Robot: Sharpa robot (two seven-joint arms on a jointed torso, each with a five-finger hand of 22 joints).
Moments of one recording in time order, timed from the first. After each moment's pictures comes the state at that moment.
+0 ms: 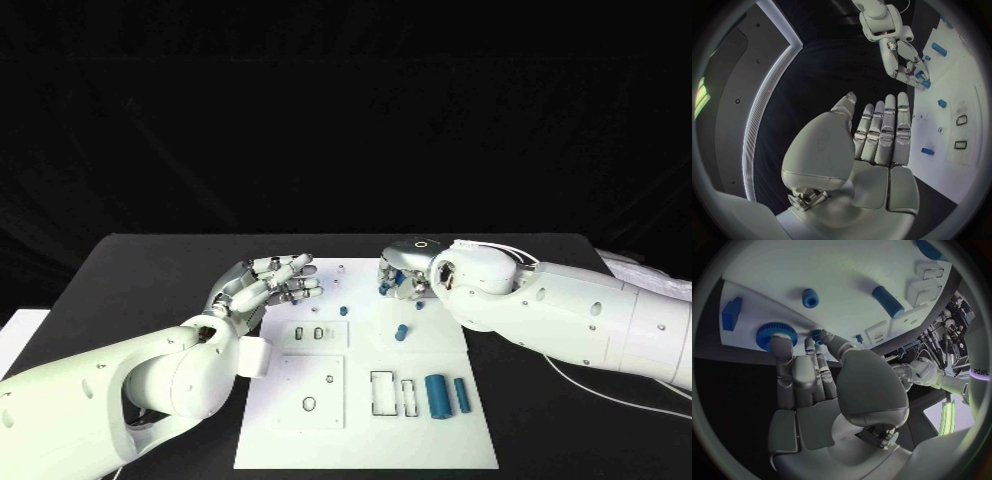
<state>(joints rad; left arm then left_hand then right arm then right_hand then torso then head) 1.12 -0.88 -0.02 1.73 0.09 -0.42 0.49 1.40 -0.04 0.08 0.14 0.20 1.00 0.21 0.09 0.07 1.08 0.16 0.07 0.06 1.12 0.11 0.15 0.13 0.17 1.06 0.22 0.17 0.07 1.26 -0.69 -0.03 1.38 -1.71 -0.10 -0.19 1.27 -0.10 0.45 -0.09 0.13 1.08 0.13 0.07 0.07 1.17 0.08 0.07 0.06 1.46 0.00 1.21 0.97 0.17 1.22 0.09 1.06 0.69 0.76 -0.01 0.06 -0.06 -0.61</state>
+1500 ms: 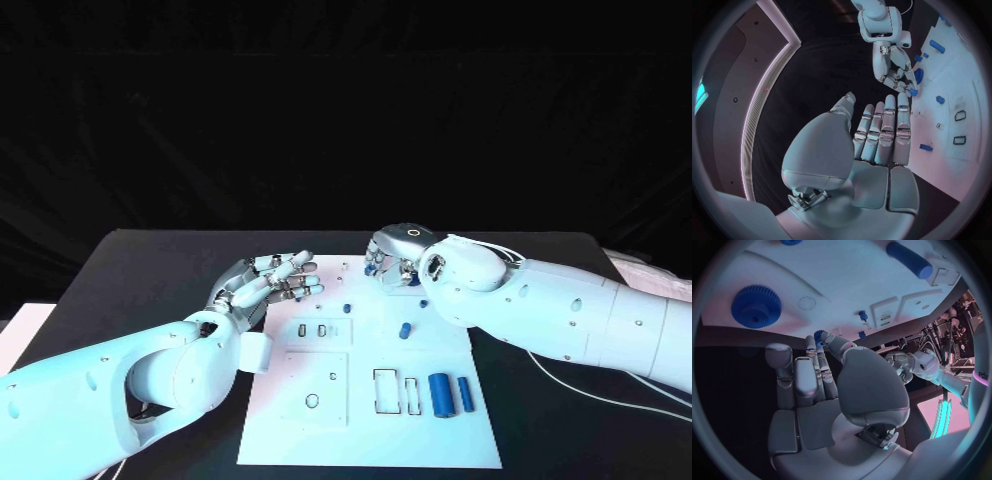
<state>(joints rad) 1.13 -0.88 -0.02 1.72 0.11 -0.41 0.47 1.39 -0.04 0.06 0.13 0.19 1.00 0.22 0.07 0.07 1.07 0.17 0.07 0.06 1.12 0.11 0.14 0.14 0.17 1.07 0.22 0.15 0.07 1.26 -0.61 -0.03 1.33 -1.71 -0.28 -0.20 1.28 -0.08 0.48 -0.04 0.13 1.14 0.13 0.07 0.08 1.23 0.07 0.07 0.06 1.46 -0.01 1.27 1.03 0.15 1.24 0.09 1.15 0.79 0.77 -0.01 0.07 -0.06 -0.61</state>
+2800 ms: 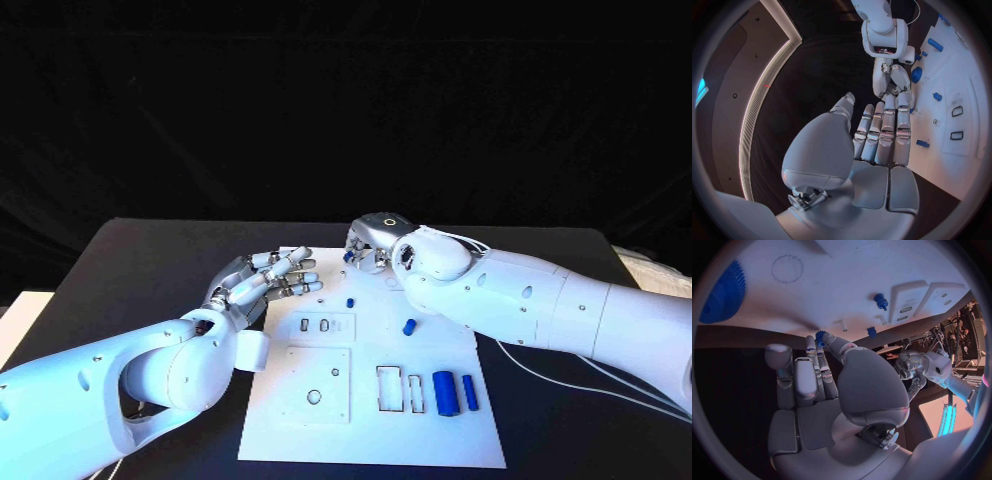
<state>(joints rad) 1.14 -0.88 -0.02 1.73 0.11 -0.40 0.47 1.38 -0.03 0.05 0.13 0.19 1.00 0.22 0.07 0.07 1.07 0.17 0.07 0.06 1.12 0.11 0.13 0.15 0.17 1.07 0.22 0.15 0.07 1.27 -0.49 -0.03 1.19 -1.72 -0.31 -0.23 1.27 -0.08 0.49 -0.02 0.11 1.13 0.13 0.07 0.09 1.23 0.07 0.07 0.06 1.46 -0.01 1.28 1.04 0.15 1.24 0.09 1.15 0.79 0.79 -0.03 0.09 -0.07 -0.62</state>
